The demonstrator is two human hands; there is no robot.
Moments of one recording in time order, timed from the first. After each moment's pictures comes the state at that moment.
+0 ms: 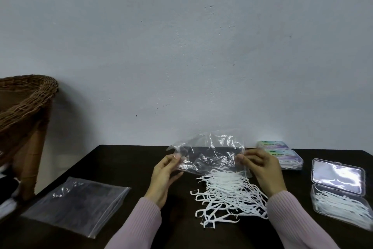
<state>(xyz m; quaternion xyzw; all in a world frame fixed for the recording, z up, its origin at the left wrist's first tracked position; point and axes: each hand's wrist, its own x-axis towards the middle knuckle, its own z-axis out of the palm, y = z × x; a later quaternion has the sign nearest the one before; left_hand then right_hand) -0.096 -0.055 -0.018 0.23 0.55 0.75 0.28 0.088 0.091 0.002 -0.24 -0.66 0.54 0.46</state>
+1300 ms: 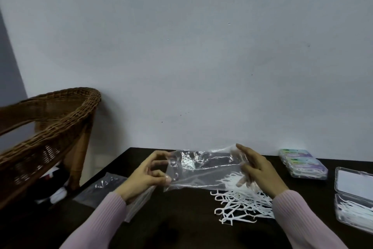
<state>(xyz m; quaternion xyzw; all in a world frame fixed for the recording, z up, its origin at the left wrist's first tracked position) -0.125 -0.164 0.023 0.42 0.67 0.56 0.25 0.081 0.063 0.019 -0.18 -0.81 0.48 0.30</state>
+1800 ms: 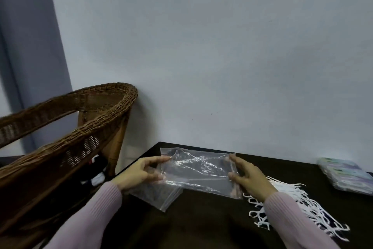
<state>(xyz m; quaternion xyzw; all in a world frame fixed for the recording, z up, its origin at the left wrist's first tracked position) -0.175 -0.246 0.029 0.38 0.75 0.50 0.21 0.015 -0.001 0.020 -0.16 -0.86 0.45 0.17</state>
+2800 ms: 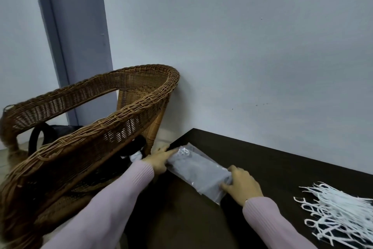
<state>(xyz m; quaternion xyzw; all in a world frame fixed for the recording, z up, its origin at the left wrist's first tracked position) -0.247 -0.291 -0.001 0.29 0.95 0.09 0.09 -0.082 -0.098 -0.017 -0.20 -0.95 0.23 0.06</state>
